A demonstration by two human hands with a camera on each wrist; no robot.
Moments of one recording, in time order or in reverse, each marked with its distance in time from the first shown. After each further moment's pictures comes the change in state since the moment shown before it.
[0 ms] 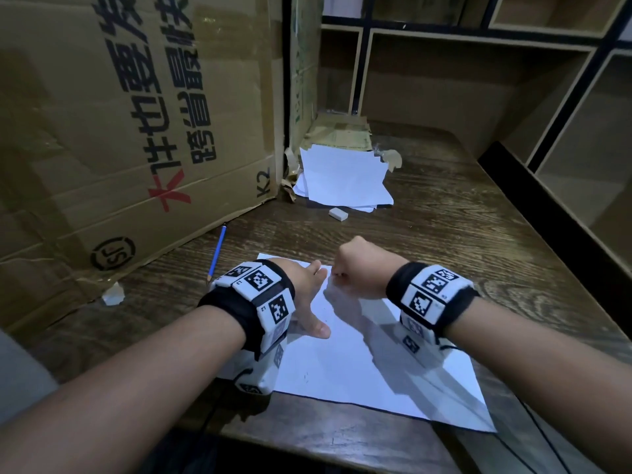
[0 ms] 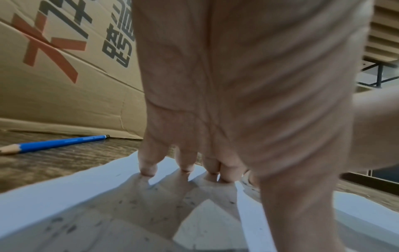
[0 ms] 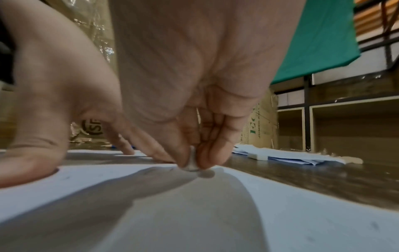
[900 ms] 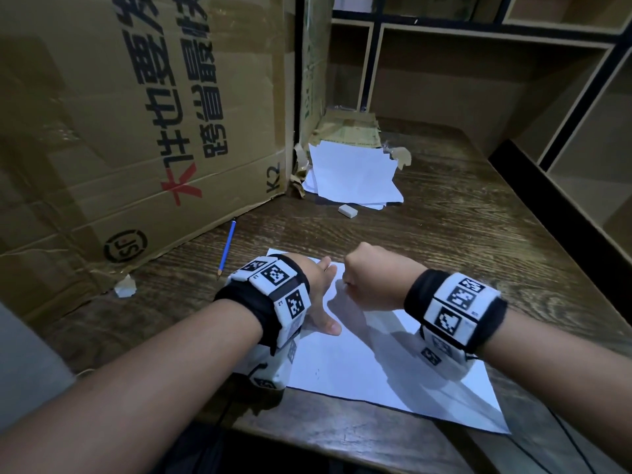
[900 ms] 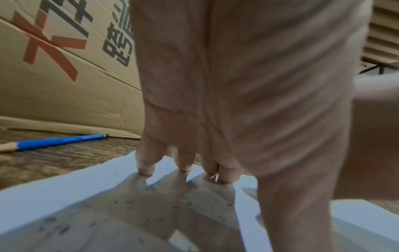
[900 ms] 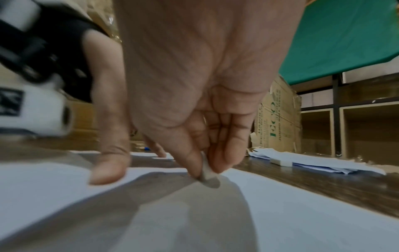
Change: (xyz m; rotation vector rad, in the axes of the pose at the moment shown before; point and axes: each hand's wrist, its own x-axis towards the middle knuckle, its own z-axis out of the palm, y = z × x) left_hand -0.009 0.005 -0.003 0.036 -0.012 -0.007; right_hand -0.011 -0.007 0.003 -0.158 -0.029 -0.042
